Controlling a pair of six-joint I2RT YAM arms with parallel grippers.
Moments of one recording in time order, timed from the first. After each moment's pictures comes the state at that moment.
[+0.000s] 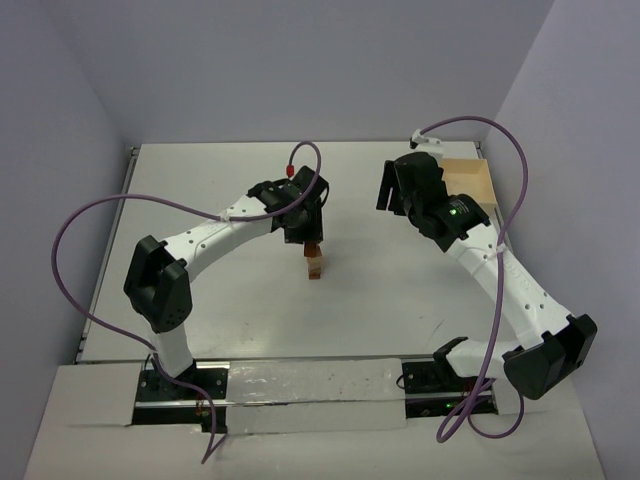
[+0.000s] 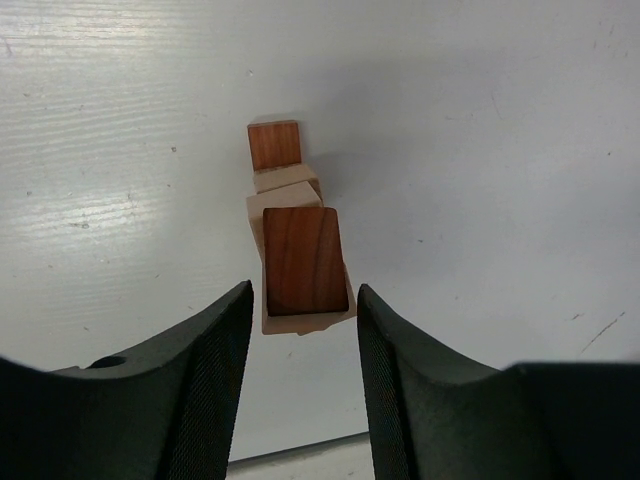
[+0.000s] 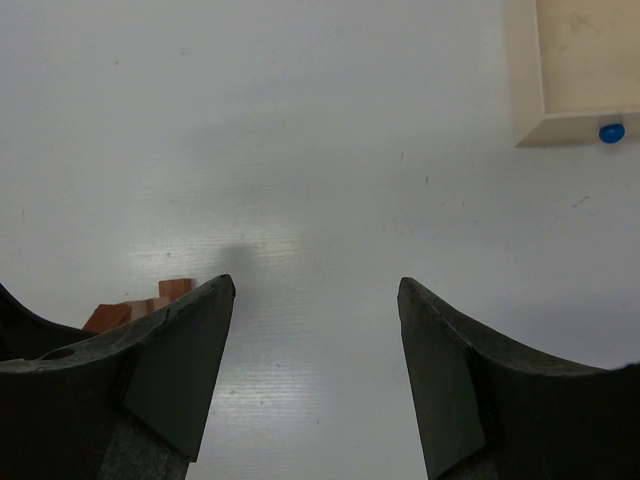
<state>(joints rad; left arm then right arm) -0.80 1.81 1.59 -0.84 -0.17 -0.72 0.49 1.24 1.32 -0.72 0.44 0.44</state>
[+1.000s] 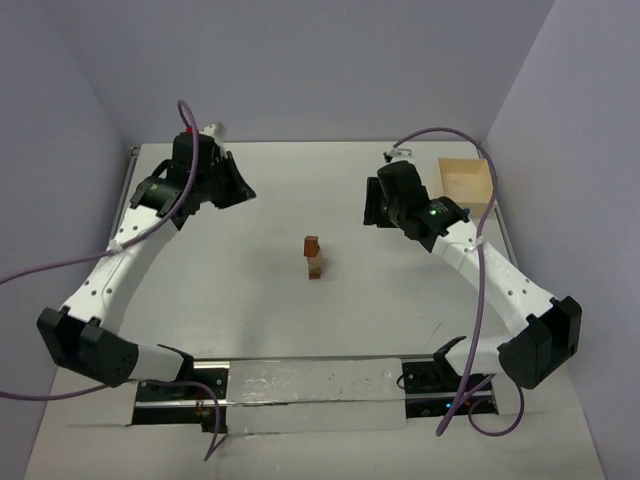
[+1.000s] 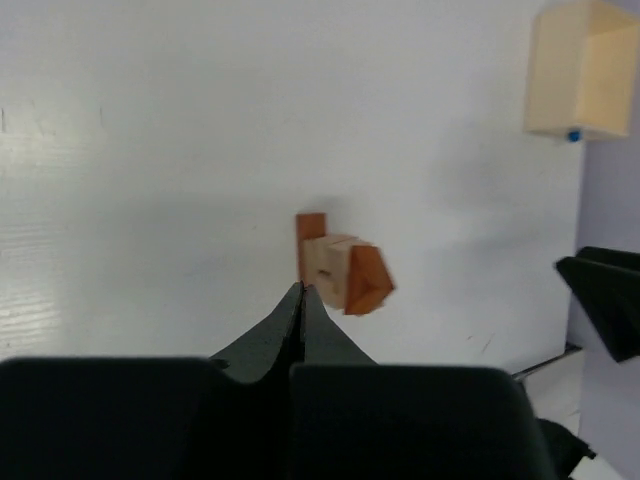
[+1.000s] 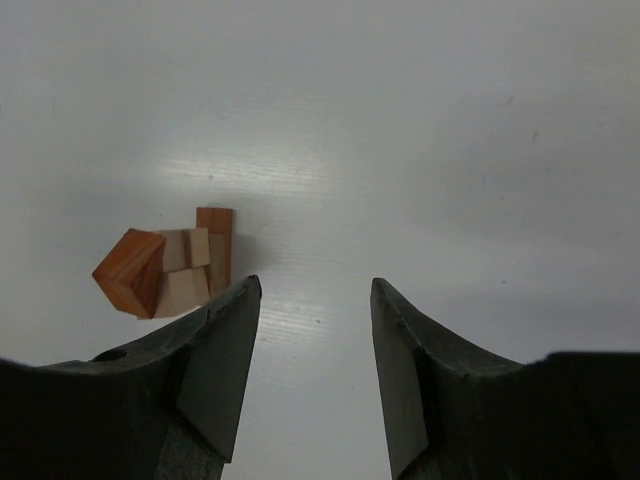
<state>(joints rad) -0.42 1.36 1.46 -0.72 0.09 -0.61 0.53 1.29 1.24 -0.67 0.27 0.44</state>
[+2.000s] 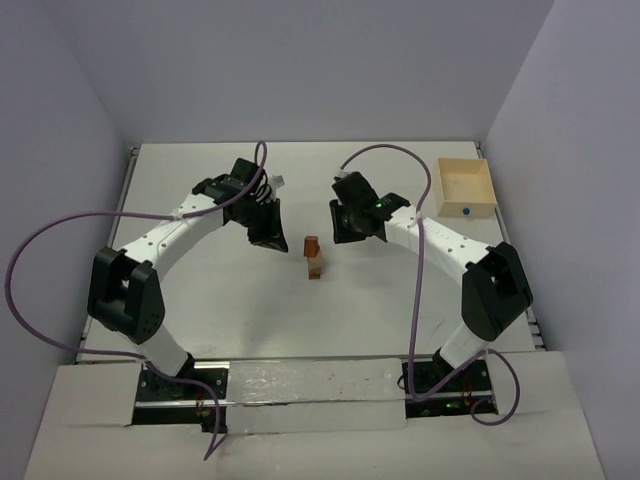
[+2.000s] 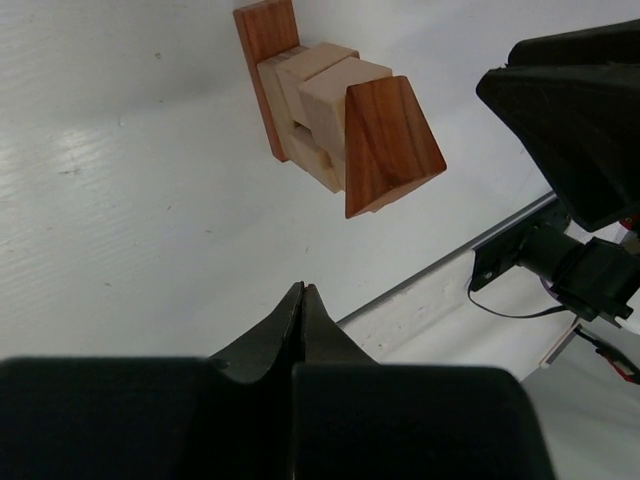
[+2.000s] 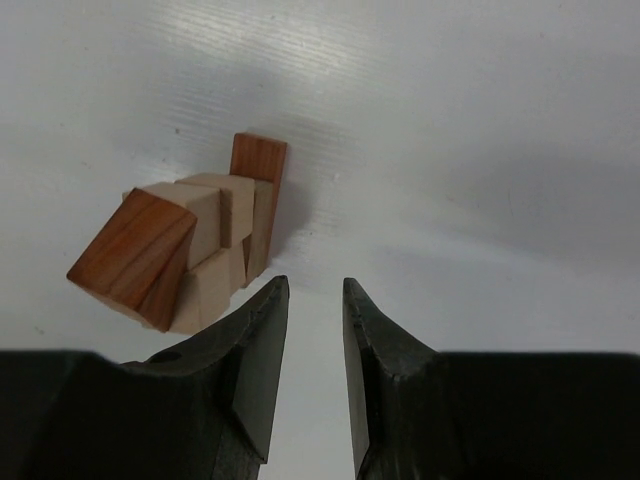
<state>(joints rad) -0.49 1.65 1.35 -0.81 0.41 -0.46 0.63 1.61 1.26 -0.60 0.09 0.43</state>
